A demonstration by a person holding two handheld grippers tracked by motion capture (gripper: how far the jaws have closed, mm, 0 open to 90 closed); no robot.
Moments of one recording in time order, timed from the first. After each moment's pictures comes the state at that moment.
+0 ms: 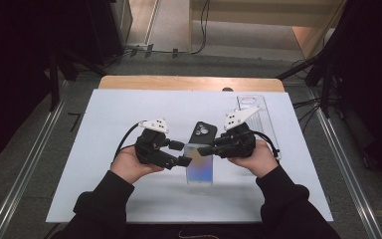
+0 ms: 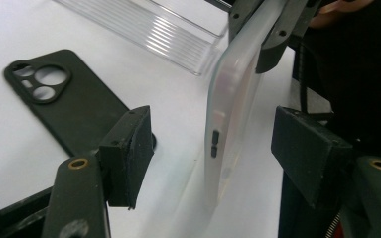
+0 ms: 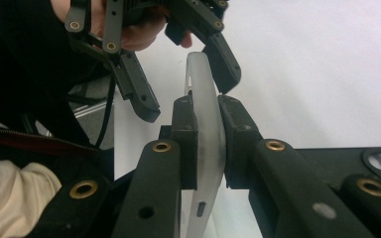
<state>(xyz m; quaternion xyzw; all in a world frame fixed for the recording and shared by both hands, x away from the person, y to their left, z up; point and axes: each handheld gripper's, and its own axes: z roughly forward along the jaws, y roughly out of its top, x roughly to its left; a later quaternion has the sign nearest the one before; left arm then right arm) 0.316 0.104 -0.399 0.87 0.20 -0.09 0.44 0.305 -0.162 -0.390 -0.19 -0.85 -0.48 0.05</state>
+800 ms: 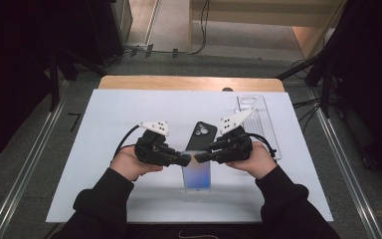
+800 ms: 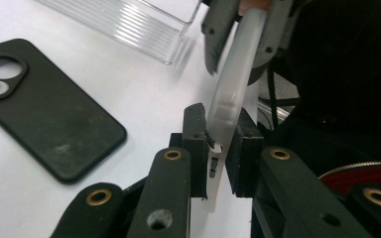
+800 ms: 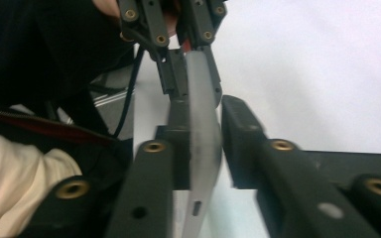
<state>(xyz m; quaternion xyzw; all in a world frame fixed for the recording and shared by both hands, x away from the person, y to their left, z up) 0.316 0.107 -0.399 0.87 0.18 -0.13 0.44 0.302 -0.156 -0.393 -0.18 -0.86 -0.48 0.07</state>
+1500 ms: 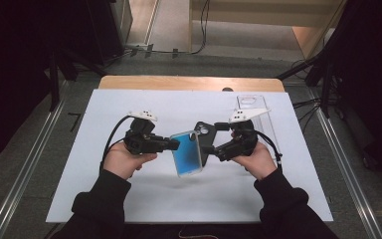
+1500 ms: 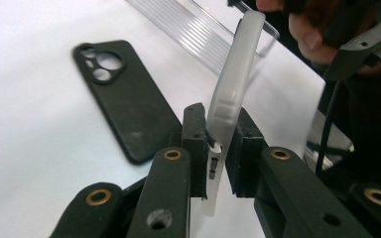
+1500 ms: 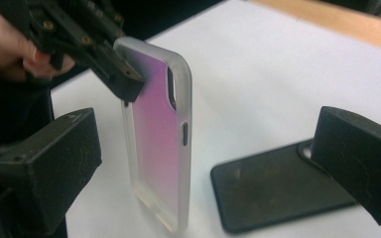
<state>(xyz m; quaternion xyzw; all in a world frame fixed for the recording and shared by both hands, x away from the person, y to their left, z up) 0.326 0.127 -0.381 0.84 0.33 -0.06 0.43 0.307 -0.170 -0.399 -0.32 -0.79 -0.52 -0.03</state>
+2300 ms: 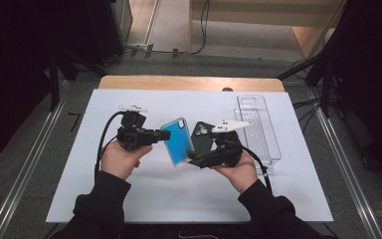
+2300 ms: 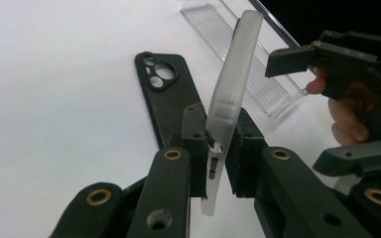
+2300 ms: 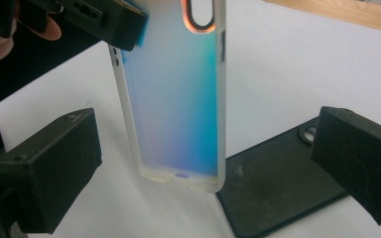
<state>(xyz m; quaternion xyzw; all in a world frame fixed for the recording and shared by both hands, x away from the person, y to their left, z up) 0.330 0.137 -0.375 0.80 0.42 -0.03 0.43 0.288 -0.126 -0.417 -0.39 -0.79 -0.47 -0.09</state>
